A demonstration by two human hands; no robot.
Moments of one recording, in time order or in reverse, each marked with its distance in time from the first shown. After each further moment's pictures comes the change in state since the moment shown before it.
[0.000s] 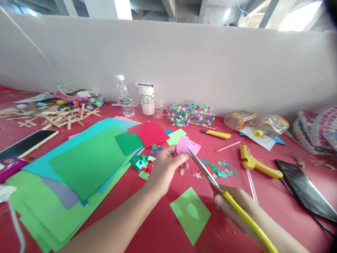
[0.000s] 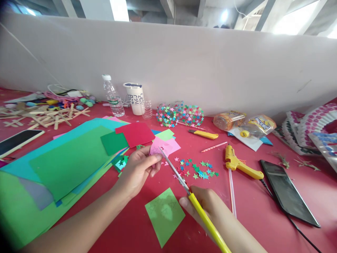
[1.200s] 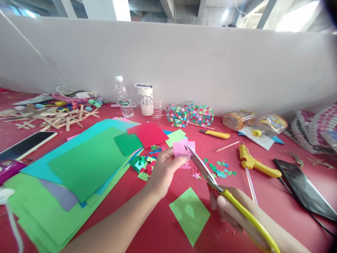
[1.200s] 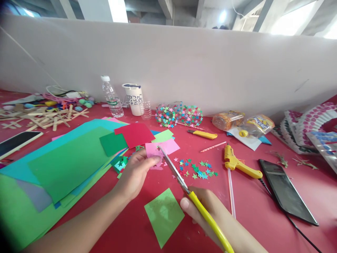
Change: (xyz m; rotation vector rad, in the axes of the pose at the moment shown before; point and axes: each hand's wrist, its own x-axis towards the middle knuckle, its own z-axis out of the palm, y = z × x) left_hand -0.001 -0.012 -0.004 -0.006 -0.020 0.063; right_hand -0.011 -0.017 -0.006 0.129 -0.050 -0.065
